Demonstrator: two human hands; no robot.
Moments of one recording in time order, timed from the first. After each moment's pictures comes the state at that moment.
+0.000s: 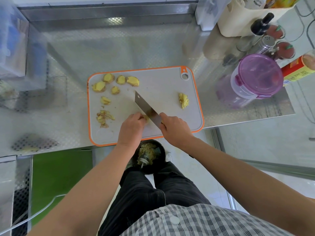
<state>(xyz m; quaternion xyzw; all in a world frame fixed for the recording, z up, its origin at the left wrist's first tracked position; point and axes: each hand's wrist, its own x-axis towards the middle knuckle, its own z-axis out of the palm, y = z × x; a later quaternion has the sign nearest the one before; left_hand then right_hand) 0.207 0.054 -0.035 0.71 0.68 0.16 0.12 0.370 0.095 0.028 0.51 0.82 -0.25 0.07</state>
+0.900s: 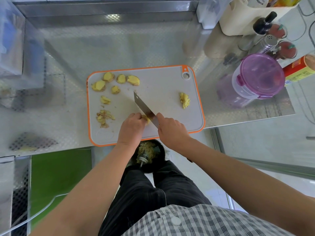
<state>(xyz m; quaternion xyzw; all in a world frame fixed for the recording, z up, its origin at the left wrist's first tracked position) 0.205 0.061 -0.028 0.72 0.67 0.12 0.08 0.352 0.091 0.031 0.51 0.81 -0.25 0.13</state>
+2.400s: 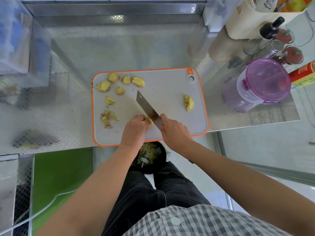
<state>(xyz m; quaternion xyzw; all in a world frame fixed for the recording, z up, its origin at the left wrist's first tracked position) 0.201 0.060 -0.030 0.71 0.67 0.14 0.12 0.350 0.091 0.031 0.51 0.81 -0.26 0.09</state>
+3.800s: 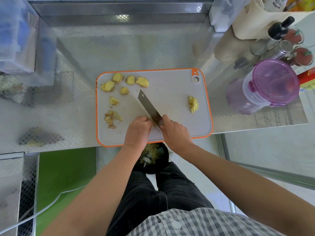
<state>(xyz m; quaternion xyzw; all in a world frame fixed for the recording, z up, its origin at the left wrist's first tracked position) 0.201 0.060 -0.027 0.69 0.69 0.16 0.15 0.342 0.092 0.019 0.52 0.80 -0.28 0.08</state>
